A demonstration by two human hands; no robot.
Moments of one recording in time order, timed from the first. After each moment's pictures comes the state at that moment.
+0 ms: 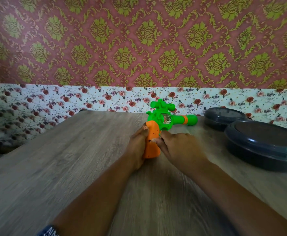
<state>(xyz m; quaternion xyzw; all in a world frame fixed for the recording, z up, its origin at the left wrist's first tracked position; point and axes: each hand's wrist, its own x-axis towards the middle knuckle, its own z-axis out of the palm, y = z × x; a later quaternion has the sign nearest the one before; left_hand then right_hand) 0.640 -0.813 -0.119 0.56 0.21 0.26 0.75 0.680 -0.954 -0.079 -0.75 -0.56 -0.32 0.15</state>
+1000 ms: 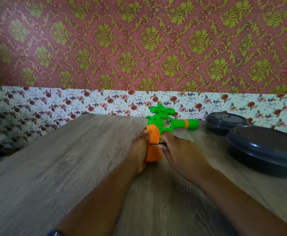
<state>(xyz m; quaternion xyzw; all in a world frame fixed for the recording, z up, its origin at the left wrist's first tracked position) 0.646 -0.805 -0.126 0.55 0.22 0.27 0.76 0.680 -0.954 -0.082 -0.77 -0.57 -0.23 0.19</state>
